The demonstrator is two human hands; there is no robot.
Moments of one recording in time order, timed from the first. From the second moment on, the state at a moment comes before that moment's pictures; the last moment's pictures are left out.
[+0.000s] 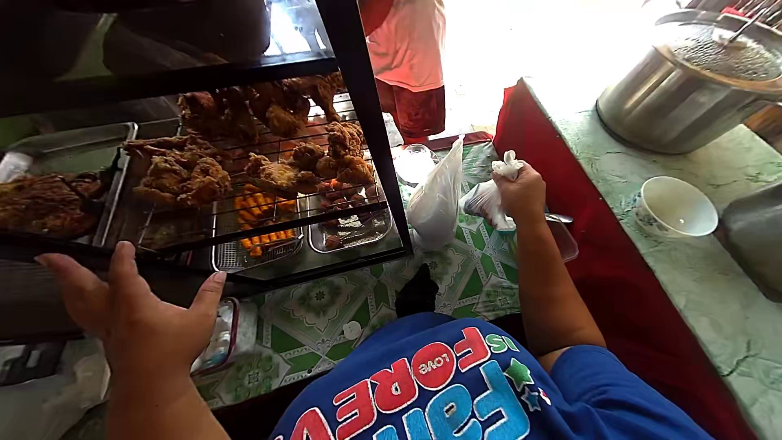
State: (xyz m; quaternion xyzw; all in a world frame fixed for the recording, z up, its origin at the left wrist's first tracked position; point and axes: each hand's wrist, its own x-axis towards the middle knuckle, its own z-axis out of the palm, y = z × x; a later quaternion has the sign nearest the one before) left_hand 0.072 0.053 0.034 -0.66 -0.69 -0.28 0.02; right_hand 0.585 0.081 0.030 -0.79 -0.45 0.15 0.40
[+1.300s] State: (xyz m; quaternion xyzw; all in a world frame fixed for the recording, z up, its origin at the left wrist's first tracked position) left_hand 0.253 0.039 -0.022 -0.82 -0.32 -0.12 -0.45; right_hand 0.522 -0.015 0.020 -0.44 -0.69 0.42 0.40
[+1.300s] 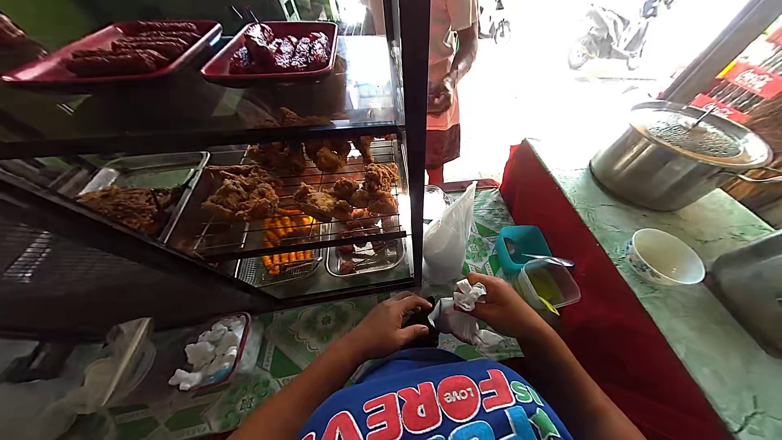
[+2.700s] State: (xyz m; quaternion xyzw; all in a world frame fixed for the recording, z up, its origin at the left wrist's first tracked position) left_hand 0.222 0.072 0.039 -0.63 -0.57 -0.53 0.01; right_hand 0.599 0.016 0.043 -0.69 -0.60 0.20 0.35
